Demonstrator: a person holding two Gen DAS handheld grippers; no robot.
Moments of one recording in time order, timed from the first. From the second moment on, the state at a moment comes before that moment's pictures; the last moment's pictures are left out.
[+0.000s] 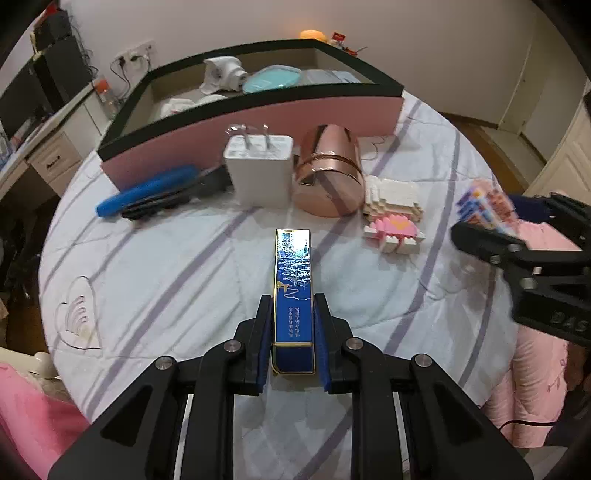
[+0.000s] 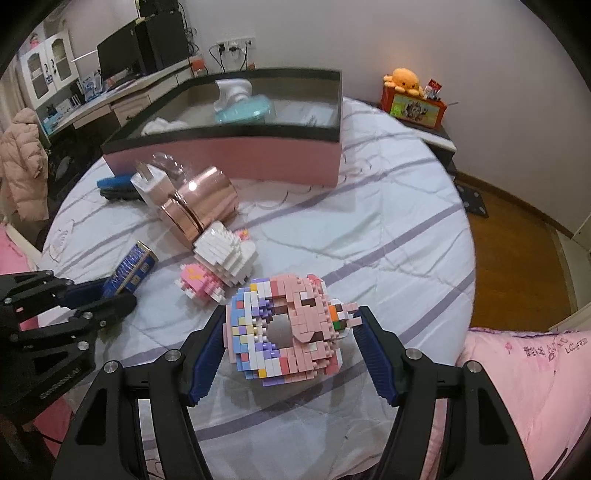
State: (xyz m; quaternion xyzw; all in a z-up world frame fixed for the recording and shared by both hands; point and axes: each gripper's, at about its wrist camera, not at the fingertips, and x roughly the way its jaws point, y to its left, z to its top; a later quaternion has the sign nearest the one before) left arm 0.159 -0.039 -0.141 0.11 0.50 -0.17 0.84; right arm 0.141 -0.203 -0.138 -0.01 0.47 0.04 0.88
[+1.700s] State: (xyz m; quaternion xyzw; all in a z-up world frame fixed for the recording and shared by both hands) left arm 0.095 0.035 0.010 0.03 0.25 -0.03 0.97; right arm 0.053 -0.185 -0.003 -0.02 0.23 0.06 0.97
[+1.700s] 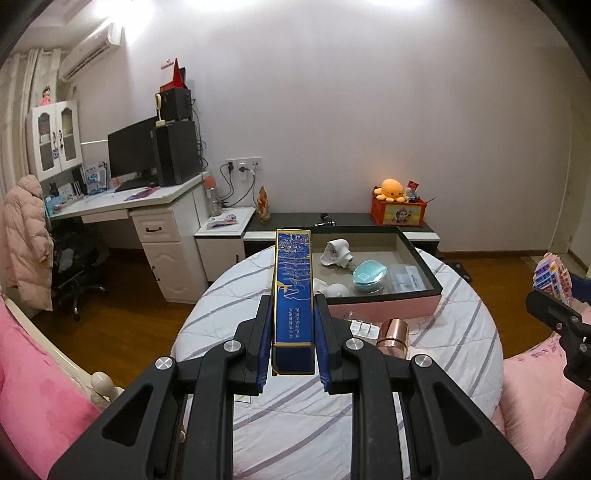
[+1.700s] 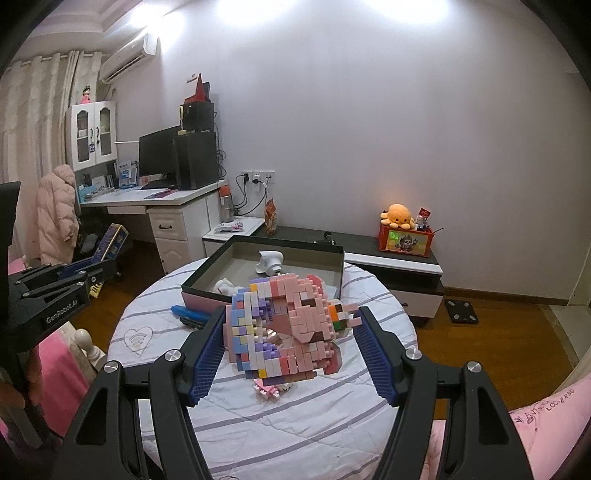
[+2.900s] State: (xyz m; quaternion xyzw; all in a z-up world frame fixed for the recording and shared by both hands) left arm 0.354 -0.003 -0.019 0.09 0.37 -0.10 0.92; right arm 0.278 -0.186 -0.018 -0.08 0.31 0.06 0.95
